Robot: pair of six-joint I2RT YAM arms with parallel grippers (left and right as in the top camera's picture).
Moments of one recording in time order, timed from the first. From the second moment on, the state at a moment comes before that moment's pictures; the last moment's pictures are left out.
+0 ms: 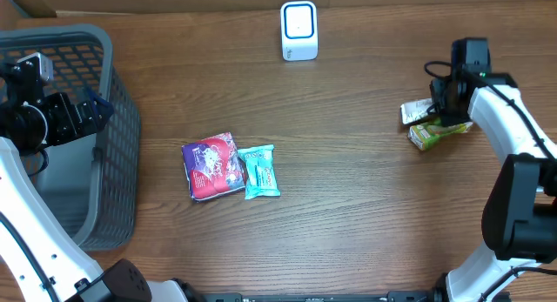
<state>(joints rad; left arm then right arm) 0.60 1.59 1.96 -1.54 0.38 0.23 -0.07 1.89 1.34 -0.63 0.11 1.29</state>
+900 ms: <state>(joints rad) 0.60 1.59 1.96 -1.54 0.38 0.23 -0.07 1.86 1.46 -0.93 0.14 0.82</state>
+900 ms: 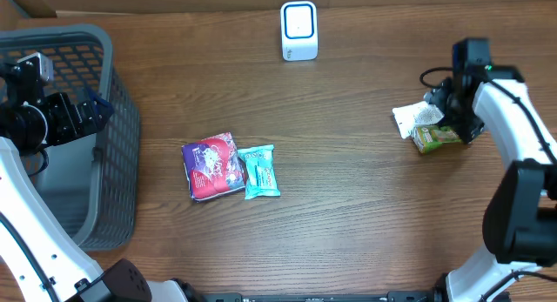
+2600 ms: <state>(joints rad) 0.60 1.59 1.96 -1.54 0.38 0.23 0.77 1.83 1.05 -0.31 -0.34 0.97</state>
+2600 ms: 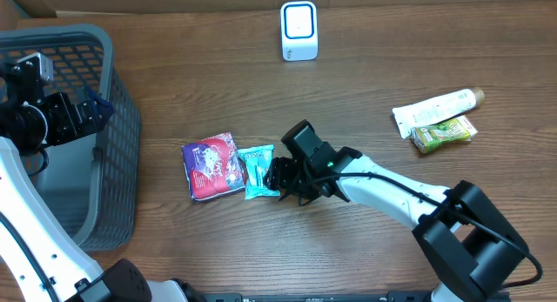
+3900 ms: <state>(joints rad) 0.60 1.59 1.96 -1.54 0.38 0.23 0.78 1.88 1.07 -0.30 -0.37 0.86</state>
